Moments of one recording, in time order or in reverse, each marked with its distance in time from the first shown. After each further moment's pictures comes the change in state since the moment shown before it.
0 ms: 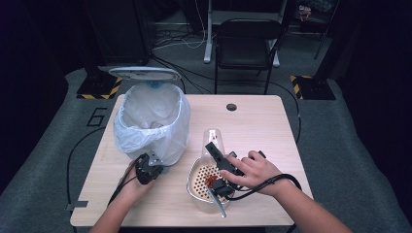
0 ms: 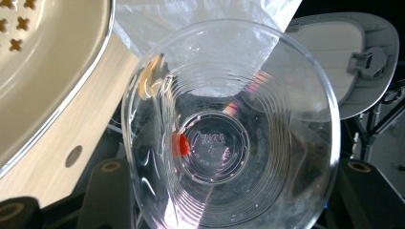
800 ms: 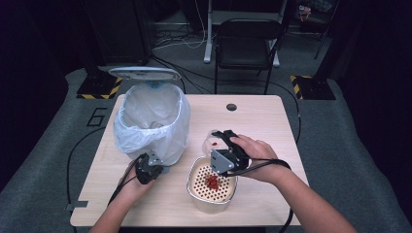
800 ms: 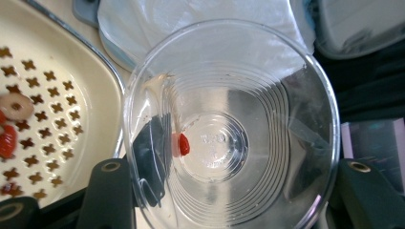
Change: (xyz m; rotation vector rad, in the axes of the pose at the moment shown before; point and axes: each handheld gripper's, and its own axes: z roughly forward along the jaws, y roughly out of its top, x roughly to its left) left arm 0.001 0.000 0.000 0.010 0.003 0.004; right arm -0.038 -0.048 0.025 -0.080 0.433 0.743
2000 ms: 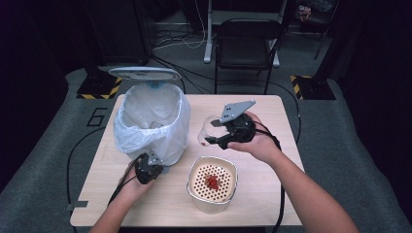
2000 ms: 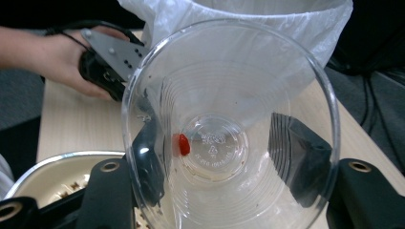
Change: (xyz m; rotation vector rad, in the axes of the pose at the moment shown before) left arm 0.001 0.000 0.000 -0.002 -0.020 -0.016; right arm -0.070 -0.032 0.025 -0.198 0.427 0.714
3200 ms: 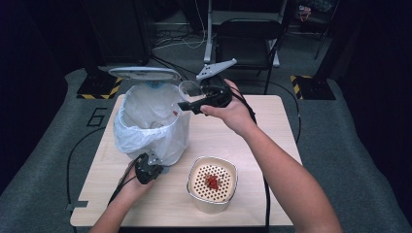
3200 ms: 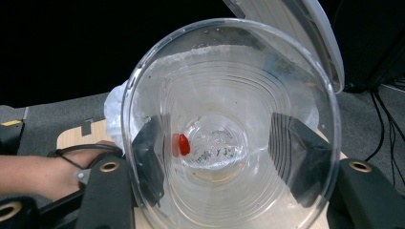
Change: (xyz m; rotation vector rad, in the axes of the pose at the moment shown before) left arm -0.002 0.000 0.000 -0.002 0.006 -0.024; right arm -0.032 0.093 0.019 -0.125 0.016 0.167
